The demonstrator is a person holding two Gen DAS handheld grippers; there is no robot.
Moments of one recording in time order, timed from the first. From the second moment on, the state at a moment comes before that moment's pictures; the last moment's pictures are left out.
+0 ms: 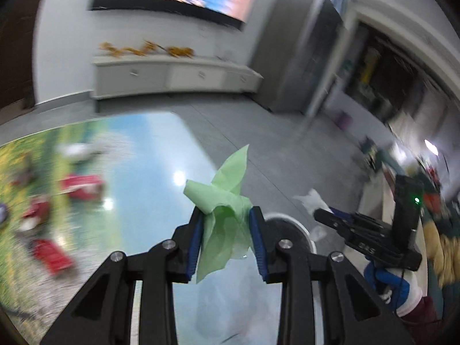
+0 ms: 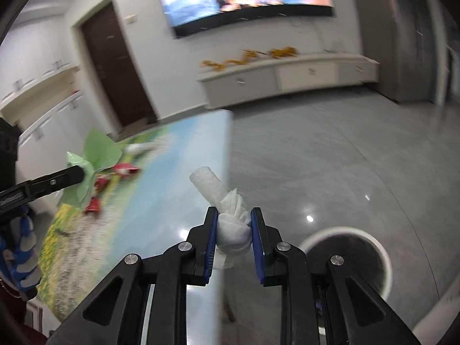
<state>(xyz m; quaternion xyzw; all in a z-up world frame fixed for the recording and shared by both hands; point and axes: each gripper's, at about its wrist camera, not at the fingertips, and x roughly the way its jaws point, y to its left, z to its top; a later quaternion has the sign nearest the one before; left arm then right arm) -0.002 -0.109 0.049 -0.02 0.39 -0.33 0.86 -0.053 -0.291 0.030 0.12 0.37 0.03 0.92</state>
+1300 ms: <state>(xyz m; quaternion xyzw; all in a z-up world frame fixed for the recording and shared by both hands) 0.032 -0.369 -0.102 0.07 0.61 -0.38 0.69 -0.067 -0.448 -0.131 0.25 0.49 -0.11 0.83</state>
